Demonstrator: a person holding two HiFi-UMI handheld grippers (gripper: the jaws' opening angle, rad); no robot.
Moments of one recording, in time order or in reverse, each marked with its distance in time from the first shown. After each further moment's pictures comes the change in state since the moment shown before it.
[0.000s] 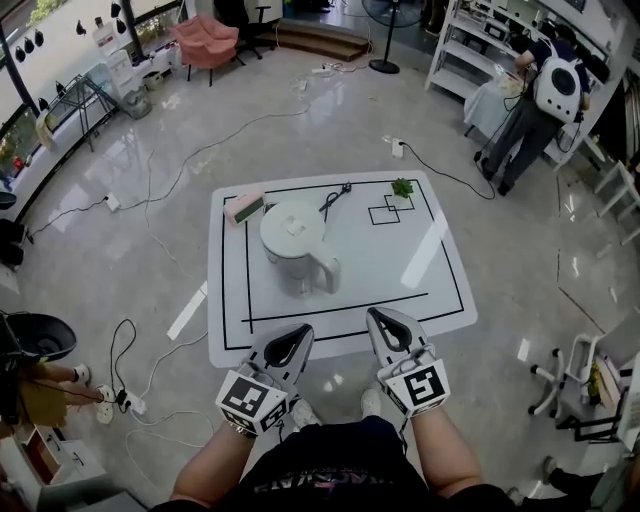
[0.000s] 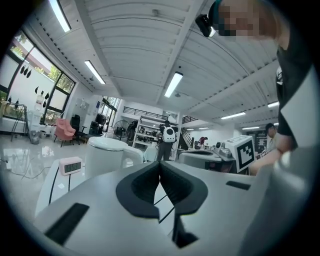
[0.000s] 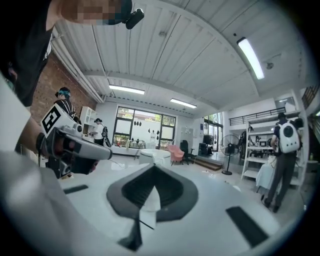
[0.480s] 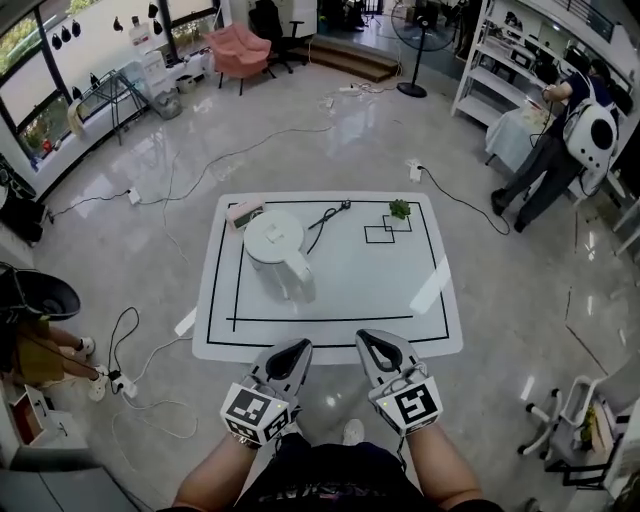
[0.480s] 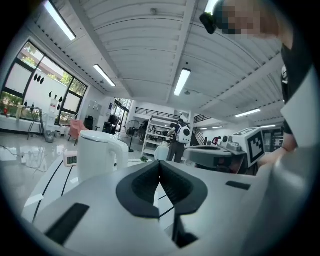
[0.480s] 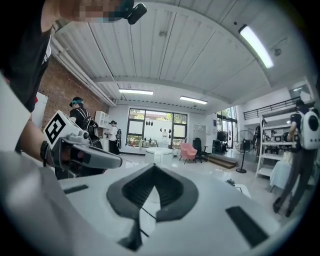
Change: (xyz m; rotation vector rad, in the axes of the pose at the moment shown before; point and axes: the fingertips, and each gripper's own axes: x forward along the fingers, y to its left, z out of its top) left arm 0.037 -0.057 -0.017 -0.025 -0.007 0.152; right arm -0.046 -0.028 -0.005 -0.001 0.007 0.172
